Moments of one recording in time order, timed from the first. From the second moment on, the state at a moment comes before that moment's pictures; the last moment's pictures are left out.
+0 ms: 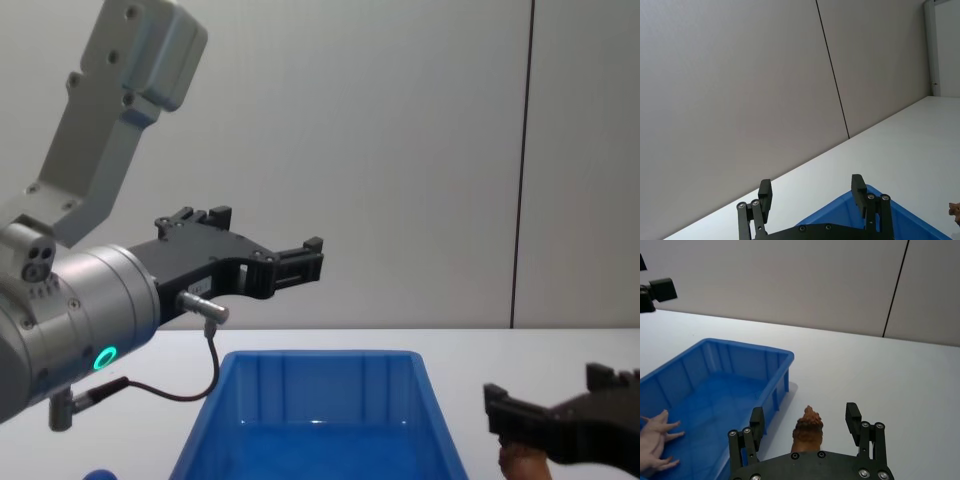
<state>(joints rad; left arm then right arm) -0.24 0.38 0.45 -1.63 -0.20 0.01 -0.01 -0.11 0.21 -0.30 -1.75 0.13 0.13 -0.01</state>
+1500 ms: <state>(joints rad) -0.24 0.38 0.45 -1.63 -0.20 0.01 -0.01 -0.12 0.15 -0.31 -1.61 0.14 0.12 -0.05</state>
